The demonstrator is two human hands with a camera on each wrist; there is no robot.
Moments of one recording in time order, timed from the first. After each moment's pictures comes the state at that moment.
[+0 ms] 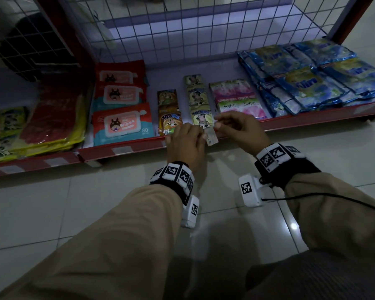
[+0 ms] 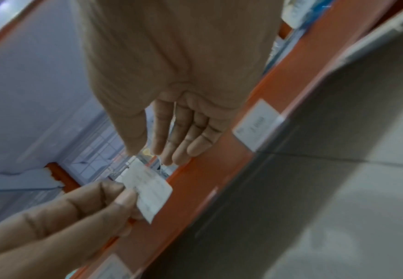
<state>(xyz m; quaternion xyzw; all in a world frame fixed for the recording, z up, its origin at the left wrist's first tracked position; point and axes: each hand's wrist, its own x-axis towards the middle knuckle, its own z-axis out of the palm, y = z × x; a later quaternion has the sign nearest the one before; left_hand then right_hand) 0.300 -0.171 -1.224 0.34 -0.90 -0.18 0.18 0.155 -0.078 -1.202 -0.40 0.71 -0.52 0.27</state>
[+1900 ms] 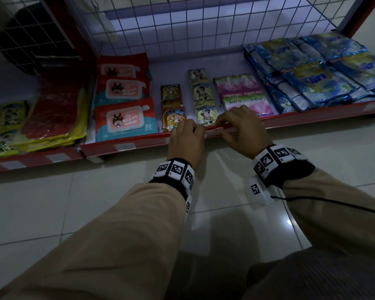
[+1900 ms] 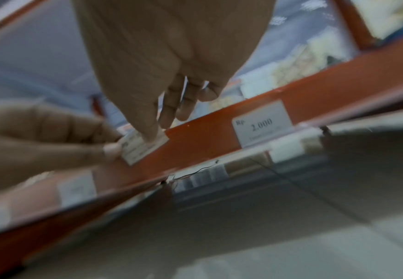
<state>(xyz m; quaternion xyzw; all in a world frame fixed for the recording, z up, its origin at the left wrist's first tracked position) 0.304 -0.178 -1.219 0.31 -0.94 -0.07 0.10 0.159 -0.082 -1.207 -0.60 0.76 -0.26 0.01</state>
